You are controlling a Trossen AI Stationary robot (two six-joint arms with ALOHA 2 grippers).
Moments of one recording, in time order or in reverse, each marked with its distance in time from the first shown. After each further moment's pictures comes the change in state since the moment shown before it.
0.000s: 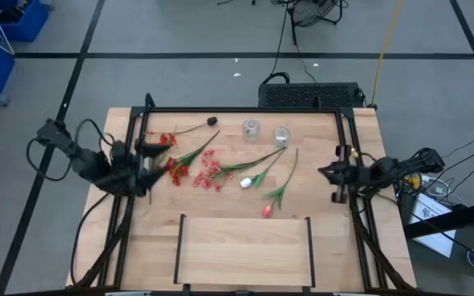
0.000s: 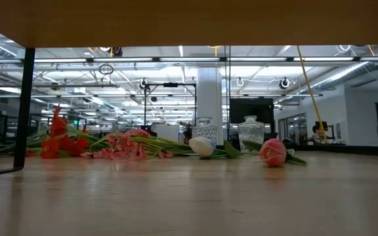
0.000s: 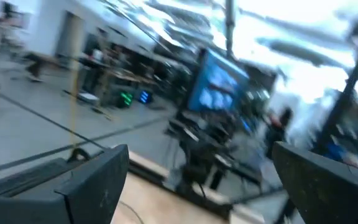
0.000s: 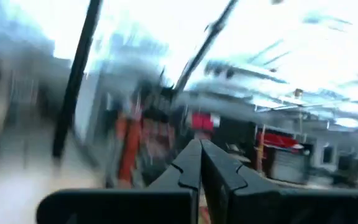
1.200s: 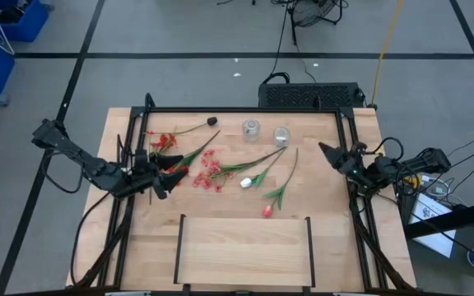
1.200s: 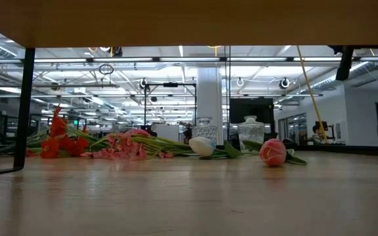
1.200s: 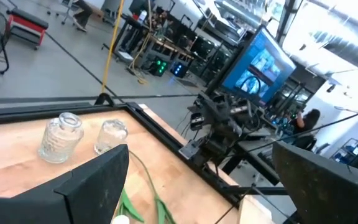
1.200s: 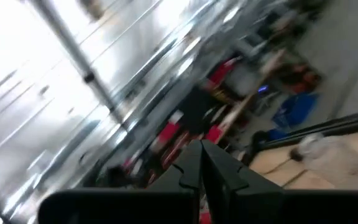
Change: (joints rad) left arm 0.039 0.195 0.000 -0.118 -0.094 -0.438; right arm -0.046 0.093 0.003 0.026 0.439 0.970
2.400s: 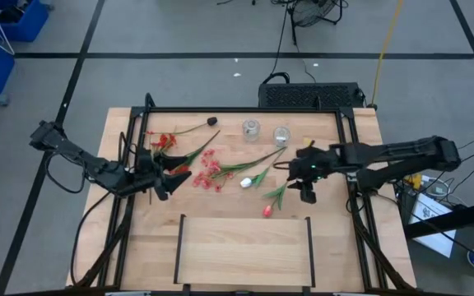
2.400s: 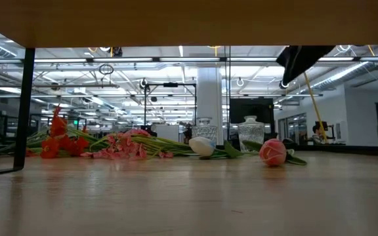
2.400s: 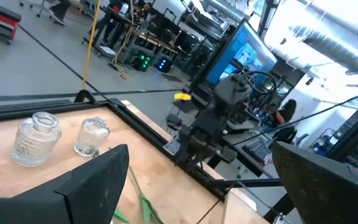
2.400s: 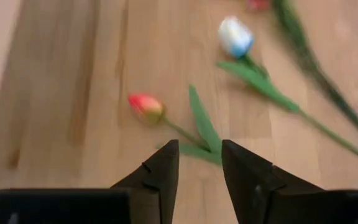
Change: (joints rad) left arm 0.051 0.015 0.000 0.045 0.132 0.014; right arm -0.283 0.987 0.800 -1.201 -0.909 -0.575
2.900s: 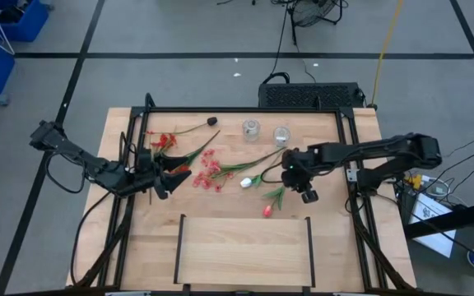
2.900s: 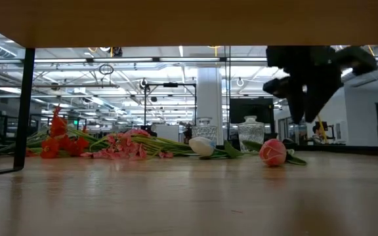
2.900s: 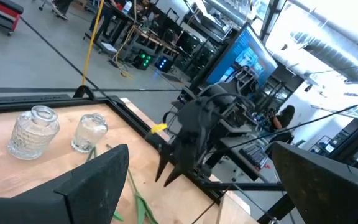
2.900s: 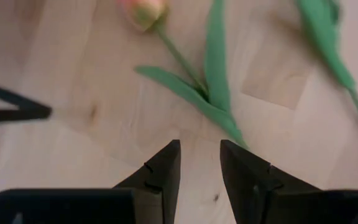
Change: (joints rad) left arm 0.000 0.000 0.000 0.000 -0.008 -0.041; right arm -0.077 0.249 0.012 -0.087 -0.074 -0.464
